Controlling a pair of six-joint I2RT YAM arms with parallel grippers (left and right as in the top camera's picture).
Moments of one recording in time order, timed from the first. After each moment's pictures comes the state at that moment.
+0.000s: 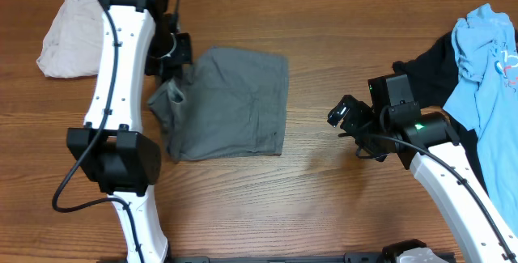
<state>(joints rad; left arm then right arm) -0.10 2.15 2.29 -1.69 0.09 -0.21 0.24 1.29 1.02 -0.87 -0.15 0.86</state>
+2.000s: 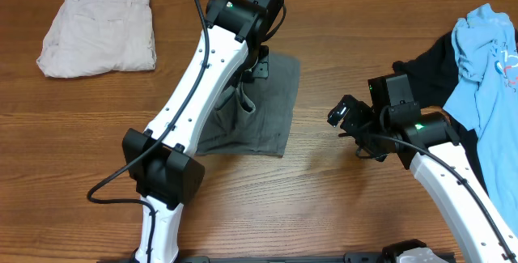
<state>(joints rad) -0.49 2.16 2.29 -1.57 -0.13 -0.46 0.24 1.29 1.02 -0.87 -0.15 0.86</state>
